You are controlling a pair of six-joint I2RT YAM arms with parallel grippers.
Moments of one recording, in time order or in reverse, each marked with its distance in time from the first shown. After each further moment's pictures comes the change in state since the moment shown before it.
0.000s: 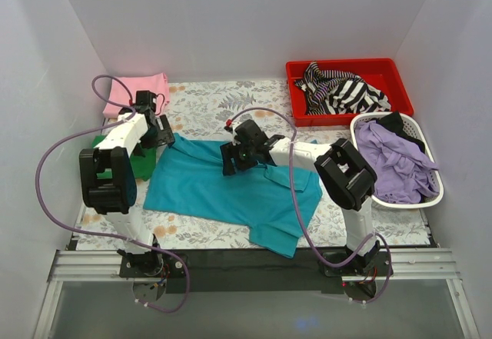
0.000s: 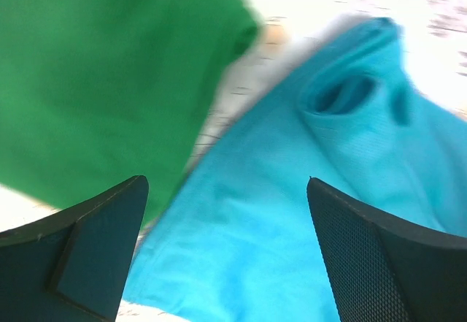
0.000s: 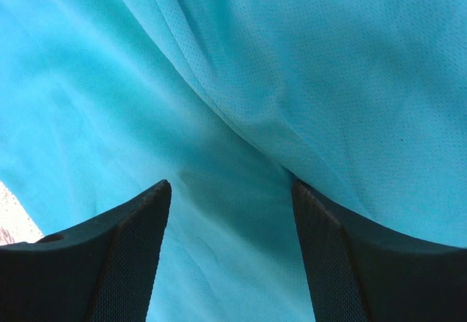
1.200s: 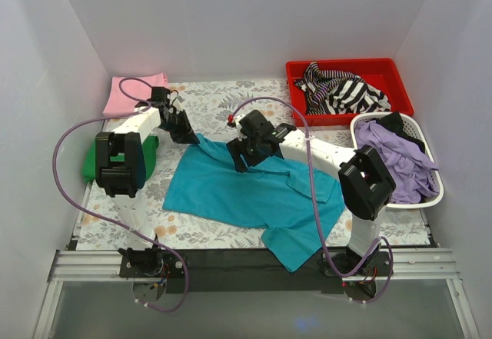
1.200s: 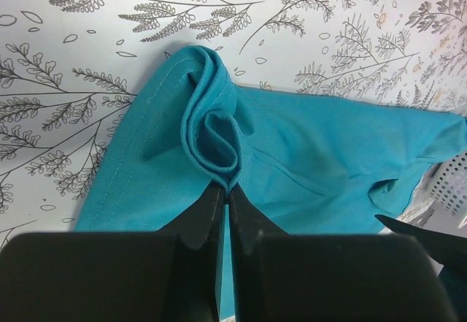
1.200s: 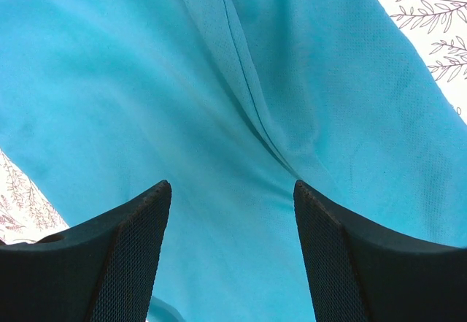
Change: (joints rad) left arm -0.070 0.190 0.124 0.117 0.715 -0.038; right arm 0.006 -0.174 0.074 -0.318 0.106 -0.179
